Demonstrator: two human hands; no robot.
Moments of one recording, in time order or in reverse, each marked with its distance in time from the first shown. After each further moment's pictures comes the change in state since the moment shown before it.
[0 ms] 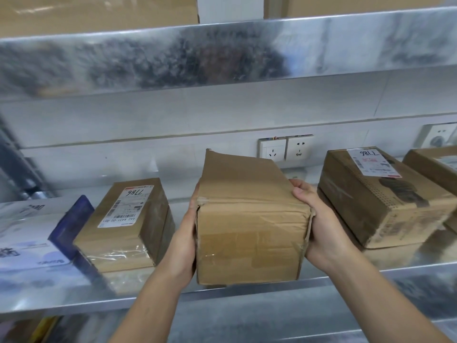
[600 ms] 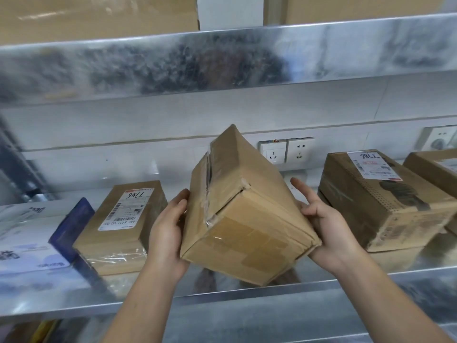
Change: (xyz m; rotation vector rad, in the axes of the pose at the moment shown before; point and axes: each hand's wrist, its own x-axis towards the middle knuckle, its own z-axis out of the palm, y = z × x) left_hand 0.014 0.015 -0.008 -0.391 0.233 0.013; right_hand 0.006 -0.007 -0.017 -0.052 -0.104 0.066
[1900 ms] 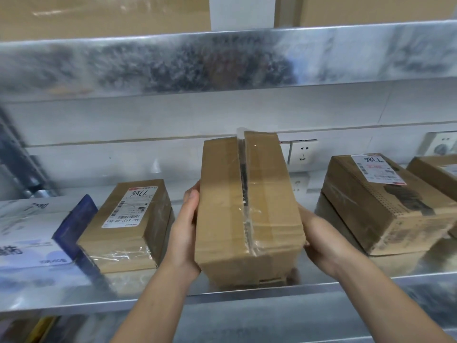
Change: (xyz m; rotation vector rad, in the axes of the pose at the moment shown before) left_hand -0.022 0.001 0.019 0.074 -0.249 0.046; right_hand 0.002 0.010 0.013 -0.558 0.053 0.058
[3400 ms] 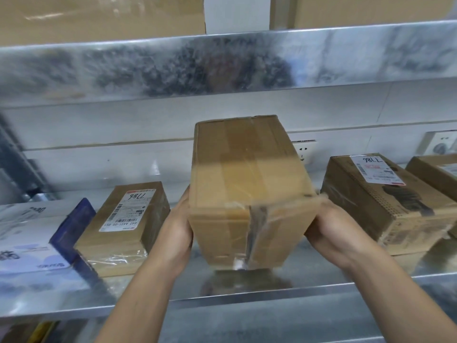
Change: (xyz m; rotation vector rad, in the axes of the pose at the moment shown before) left_hand 0.008 0.011 -0.001 0.416 0.093 0.073; right_hand -0.009 -0.024 -0.010 0.210 -0.062 -0.224
